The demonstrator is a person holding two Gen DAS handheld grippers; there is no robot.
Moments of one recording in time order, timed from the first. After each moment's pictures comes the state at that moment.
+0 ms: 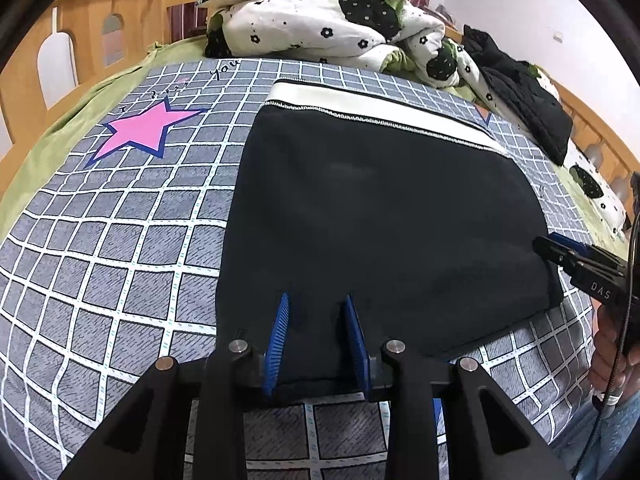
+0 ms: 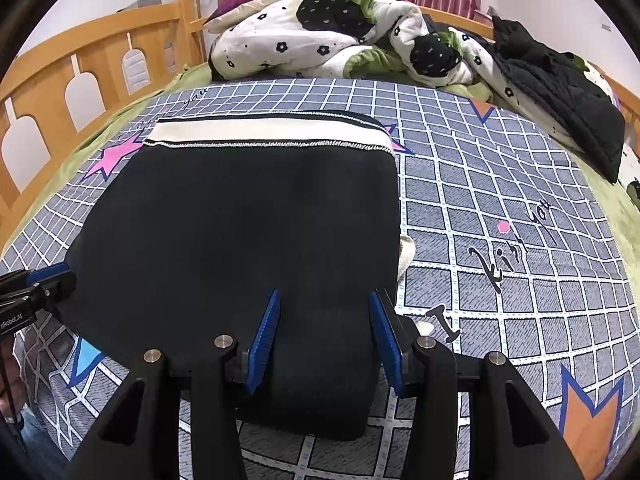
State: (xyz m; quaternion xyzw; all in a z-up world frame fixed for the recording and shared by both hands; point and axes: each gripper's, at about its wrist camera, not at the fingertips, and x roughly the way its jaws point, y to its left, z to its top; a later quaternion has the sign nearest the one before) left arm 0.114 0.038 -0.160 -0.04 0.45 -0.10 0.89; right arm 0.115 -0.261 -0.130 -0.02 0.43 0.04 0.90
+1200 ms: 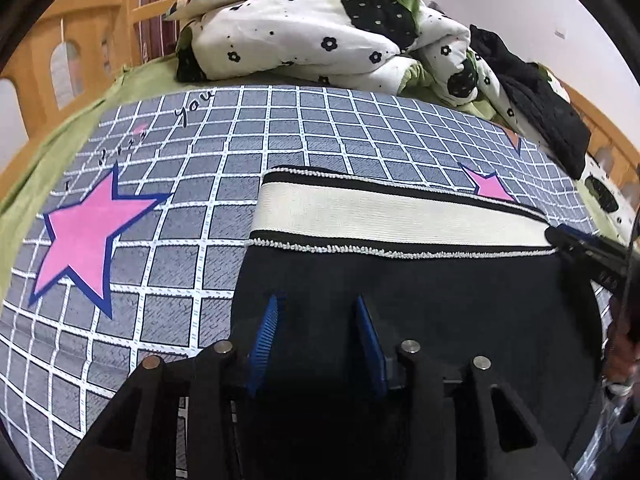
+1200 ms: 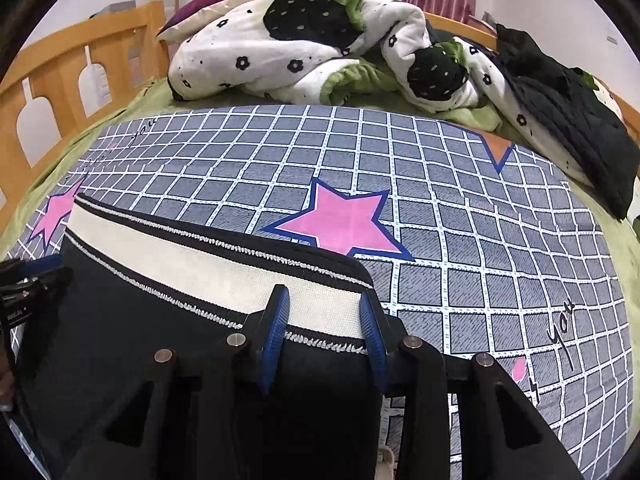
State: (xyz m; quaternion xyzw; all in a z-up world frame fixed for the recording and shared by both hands) left arm 0.276 0.032 -0.159 -0.02 0.44 -0.12 0.89; right arm 0.266 -0.270 -0.126 -0.03 0.42 0.01 0.91
